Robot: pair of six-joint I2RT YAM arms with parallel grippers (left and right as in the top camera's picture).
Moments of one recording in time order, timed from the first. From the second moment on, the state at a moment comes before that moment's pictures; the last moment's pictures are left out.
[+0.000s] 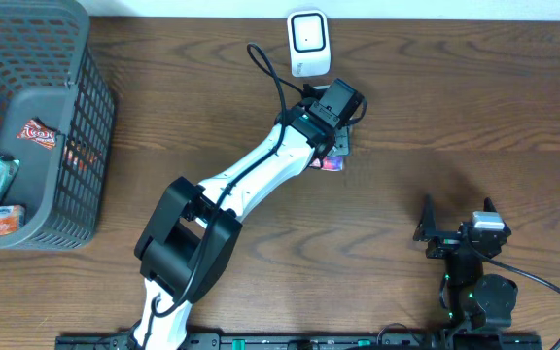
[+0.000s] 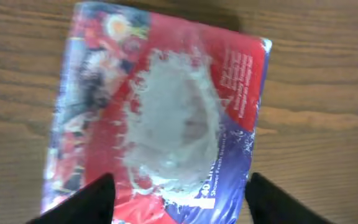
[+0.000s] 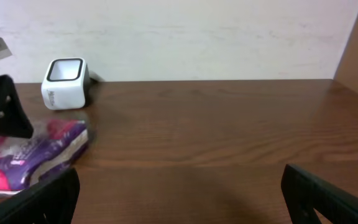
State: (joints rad) left arm -0.69 2.06 1.62 -0.64 -0.09 -0.71; right arm -0.02 0.01 0.01 -0.07 0.03 0.02
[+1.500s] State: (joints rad) left arm 0.03 1.34 1.66 -0.87 -0.40 -0.39; right arm -0.02 0.01 0.01 -0.07 0.03 0.02
